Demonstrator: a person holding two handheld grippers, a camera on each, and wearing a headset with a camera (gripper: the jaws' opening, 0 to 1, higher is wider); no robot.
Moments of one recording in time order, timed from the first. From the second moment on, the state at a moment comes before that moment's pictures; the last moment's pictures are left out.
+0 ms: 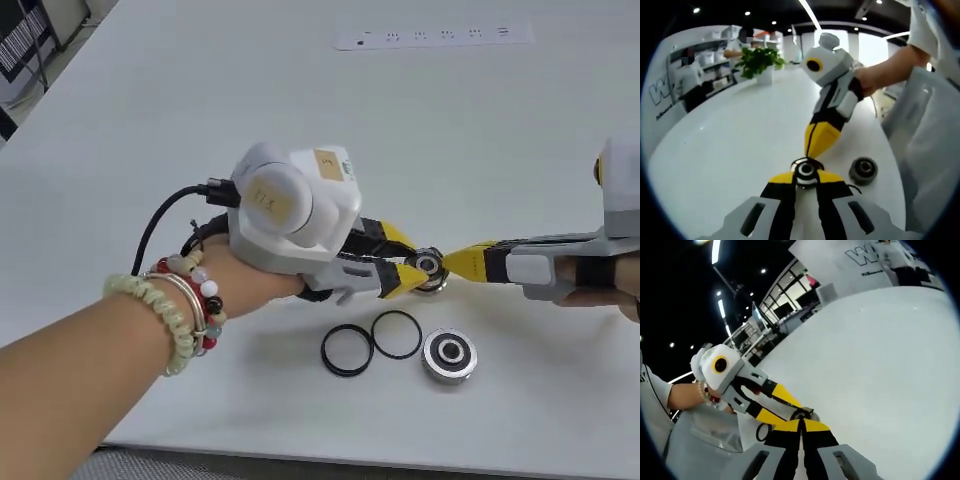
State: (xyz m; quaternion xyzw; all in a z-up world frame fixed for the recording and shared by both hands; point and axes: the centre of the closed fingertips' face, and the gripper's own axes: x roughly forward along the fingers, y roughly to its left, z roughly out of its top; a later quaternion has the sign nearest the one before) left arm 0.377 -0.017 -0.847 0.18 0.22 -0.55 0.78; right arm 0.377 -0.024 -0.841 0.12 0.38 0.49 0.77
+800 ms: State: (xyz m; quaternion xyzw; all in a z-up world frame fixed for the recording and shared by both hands) left arm 0.369 -0.024 -0.827 0.17 0.21 -0.57 0.78; right arm 0.379 -0.026 -0.827 0.13 0.37 0.49 0.78
